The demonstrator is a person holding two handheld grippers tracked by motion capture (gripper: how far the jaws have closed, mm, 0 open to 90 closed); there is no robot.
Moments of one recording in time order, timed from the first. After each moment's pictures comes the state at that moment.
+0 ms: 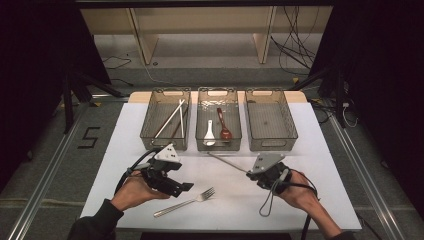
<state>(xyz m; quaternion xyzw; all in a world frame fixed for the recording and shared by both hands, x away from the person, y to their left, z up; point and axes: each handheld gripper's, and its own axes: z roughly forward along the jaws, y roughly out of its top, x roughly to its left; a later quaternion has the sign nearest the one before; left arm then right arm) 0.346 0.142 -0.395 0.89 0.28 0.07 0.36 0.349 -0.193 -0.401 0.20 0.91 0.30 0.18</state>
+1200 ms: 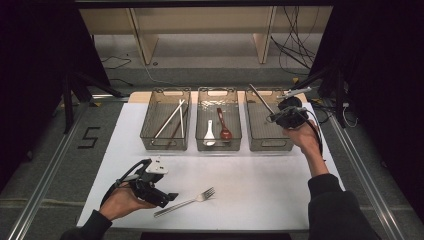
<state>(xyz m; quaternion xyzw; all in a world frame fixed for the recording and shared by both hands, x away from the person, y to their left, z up) 0.336 0.170 -0.426 0.90 0.30 0.10 0.30 0.496 -0.247 -0.358 0.45 0.81 0.31 0.22</state>
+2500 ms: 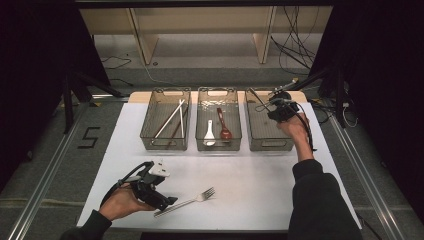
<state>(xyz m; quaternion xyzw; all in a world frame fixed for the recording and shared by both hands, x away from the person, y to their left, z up) 0.336 0.168 -0.432 0.92 0.29 0.07 0.27 0.542 -0.234 -0.380 0.49 0.82 0.23 0.21</state>
